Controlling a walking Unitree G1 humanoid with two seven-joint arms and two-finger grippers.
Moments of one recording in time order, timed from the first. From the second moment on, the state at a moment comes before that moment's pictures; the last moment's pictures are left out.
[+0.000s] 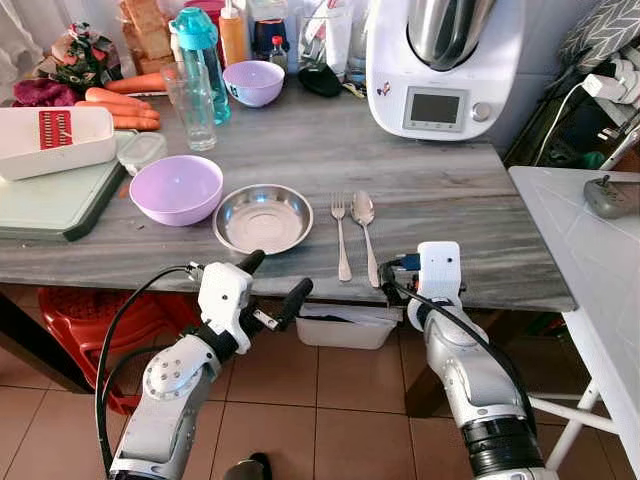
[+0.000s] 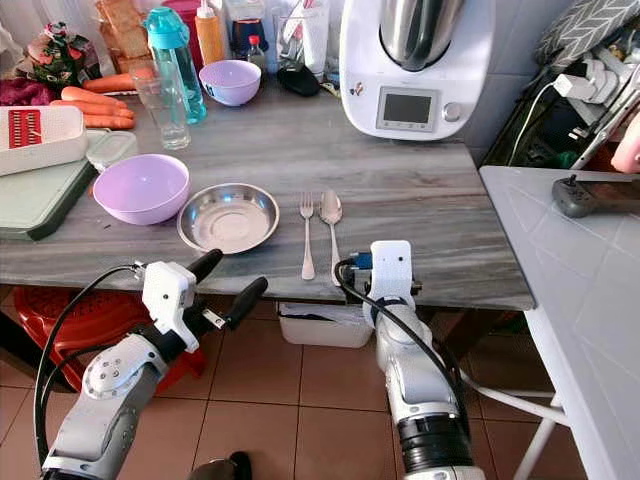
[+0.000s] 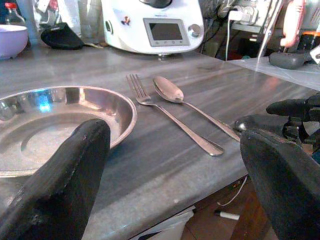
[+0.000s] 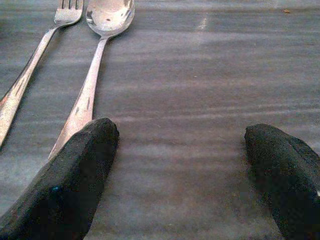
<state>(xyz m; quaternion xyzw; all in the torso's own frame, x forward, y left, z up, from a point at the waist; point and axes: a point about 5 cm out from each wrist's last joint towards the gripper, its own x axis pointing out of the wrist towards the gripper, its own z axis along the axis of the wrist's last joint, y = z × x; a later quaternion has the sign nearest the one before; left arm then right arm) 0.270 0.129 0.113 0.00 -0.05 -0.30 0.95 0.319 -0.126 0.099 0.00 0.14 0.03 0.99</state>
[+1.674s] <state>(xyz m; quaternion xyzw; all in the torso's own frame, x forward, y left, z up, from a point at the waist) 0.278 0.152 0.116 0.04 -0.06 -0.16 0.98 0.269 -0.149 0.143 -0.02 -0.01 0.02 1.00</state>
